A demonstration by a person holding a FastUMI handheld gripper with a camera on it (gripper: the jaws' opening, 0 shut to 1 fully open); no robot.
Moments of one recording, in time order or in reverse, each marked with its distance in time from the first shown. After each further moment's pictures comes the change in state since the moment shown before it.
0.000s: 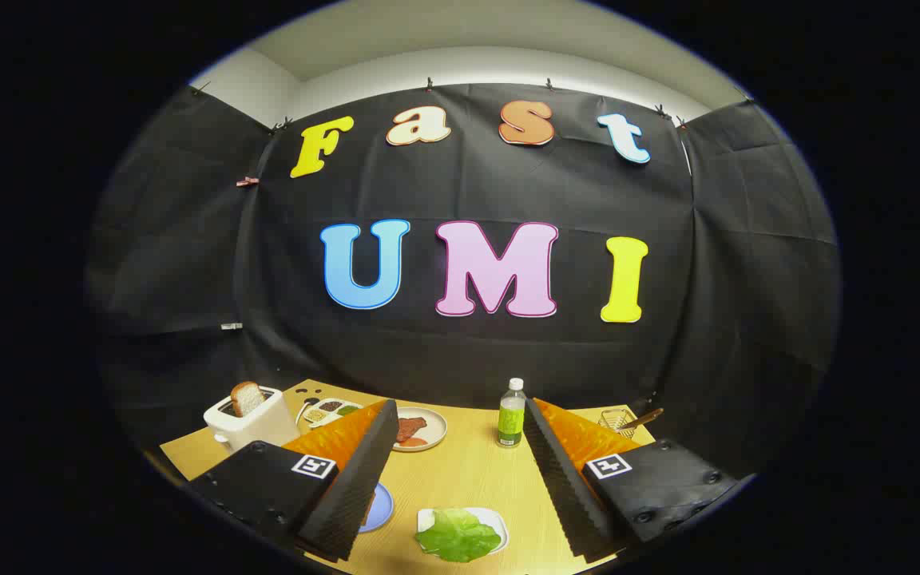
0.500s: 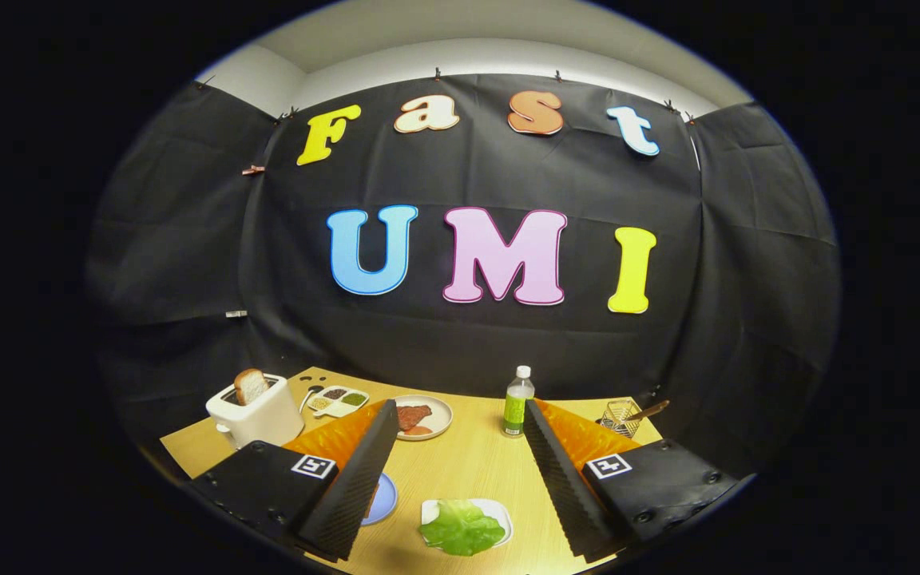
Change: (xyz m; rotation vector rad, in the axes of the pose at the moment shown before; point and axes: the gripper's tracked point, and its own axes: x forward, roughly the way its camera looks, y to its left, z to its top) arm 0.000 0.008 -0.015 -0.013 0.050 0.026
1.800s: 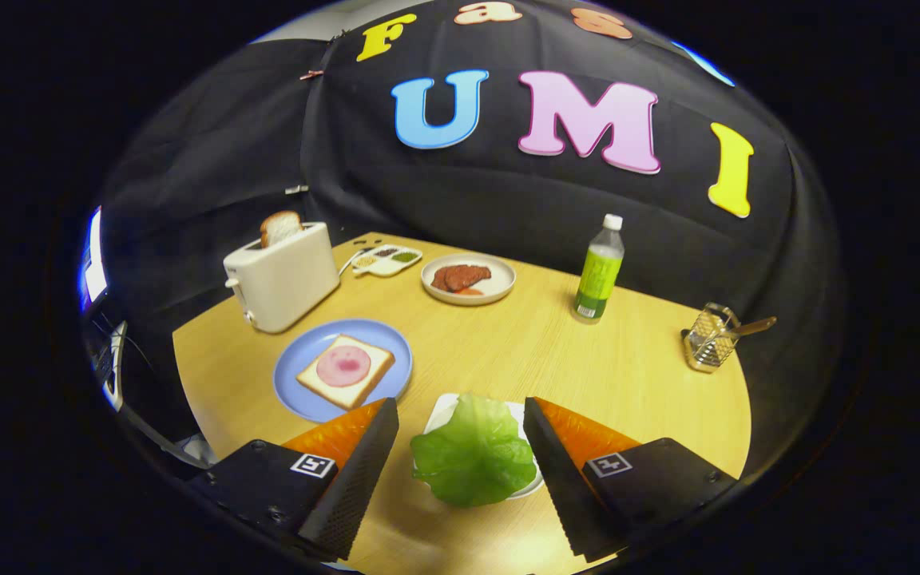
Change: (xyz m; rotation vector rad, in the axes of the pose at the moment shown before) arm 0.040 0.015 -0.236 -0.109 0.451 0.321
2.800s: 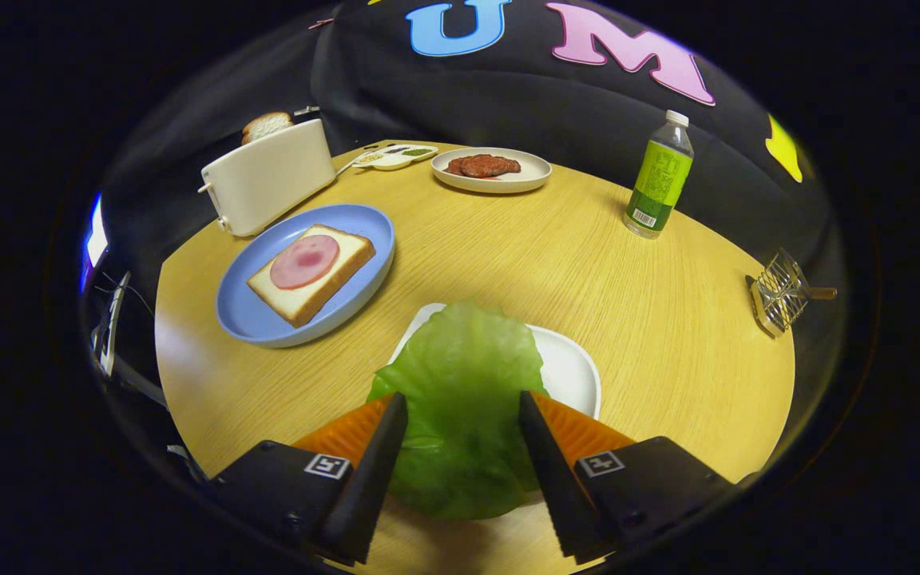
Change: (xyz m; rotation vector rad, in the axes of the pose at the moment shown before) arm 0.067 -0.019 -0.087 -0.043 0.267 0.074
